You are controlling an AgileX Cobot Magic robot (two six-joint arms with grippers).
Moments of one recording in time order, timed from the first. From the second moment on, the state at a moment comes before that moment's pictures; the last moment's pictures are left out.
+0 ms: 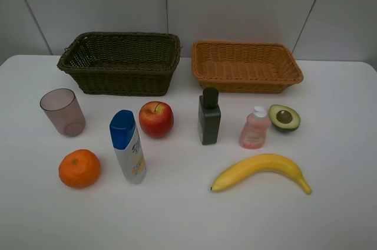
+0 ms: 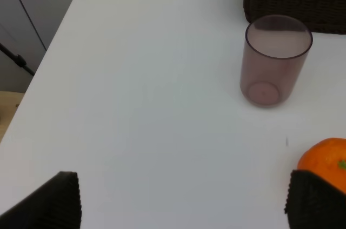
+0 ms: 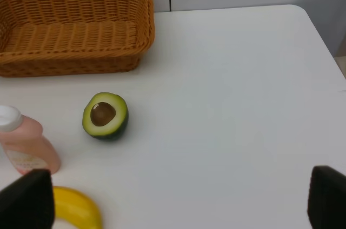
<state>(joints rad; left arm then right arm) 0.03 -0.01 -0.42 0.07 1.07 -0.10 0.02 0.00 -0.52 -0.13 1.04 0.06</state>
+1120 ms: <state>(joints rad) 0.03 -0.01 -0.42 0.07 1.07 -0.10 0.02 0.00 -0.52 -0.13 1.04 0.06</state>
